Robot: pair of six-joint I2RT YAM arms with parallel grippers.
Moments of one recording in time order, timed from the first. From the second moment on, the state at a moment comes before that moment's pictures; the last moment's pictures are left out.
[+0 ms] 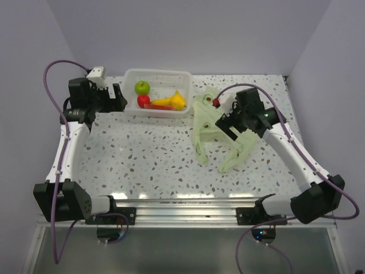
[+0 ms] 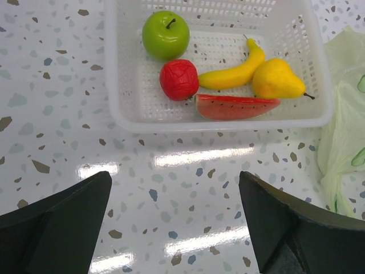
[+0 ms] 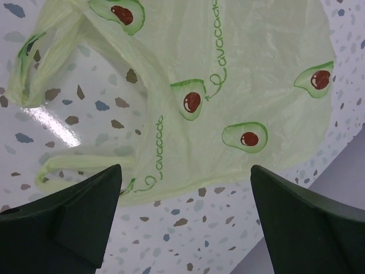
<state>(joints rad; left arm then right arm) 0.09 1.31 1.25 -0.46 0.29 -0.07 0.38 1.31 1.32 -0.87 0.02 -0.55</state>
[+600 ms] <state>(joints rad) 0.09 1.28 1.19 -0.40 0.46 -0.08 0.56 1.63 1.18 -0.57 0.36 -0.65</state>
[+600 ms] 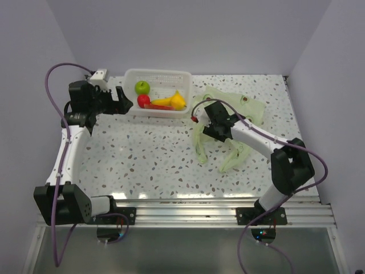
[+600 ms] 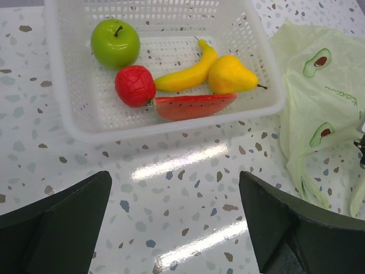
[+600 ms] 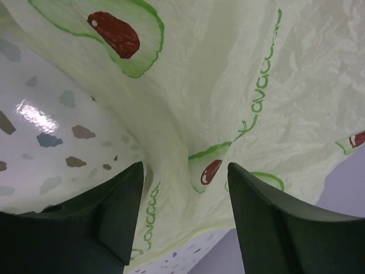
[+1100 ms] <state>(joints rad) 0.02 1.09 1.02 -0.26 0.82 0.23 0.54 1.69 1.40 -0.68 0.29 -0.55</state>
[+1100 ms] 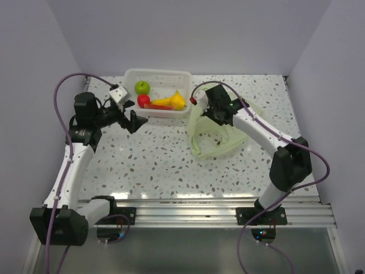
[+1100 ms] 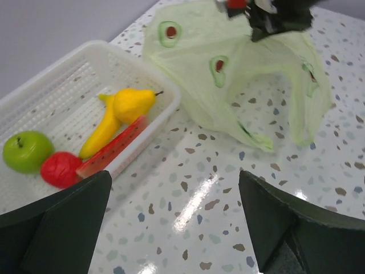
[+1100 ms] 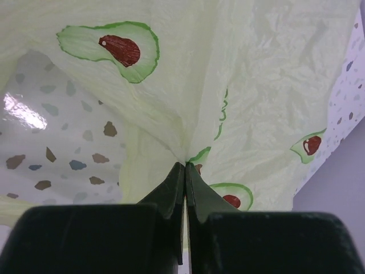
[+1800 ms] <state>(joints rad) -0.72 1.38 0.67 0.37 0.61 1.10 0.51 1.66 1.52 -0.86 -0.02 -0.29</state>
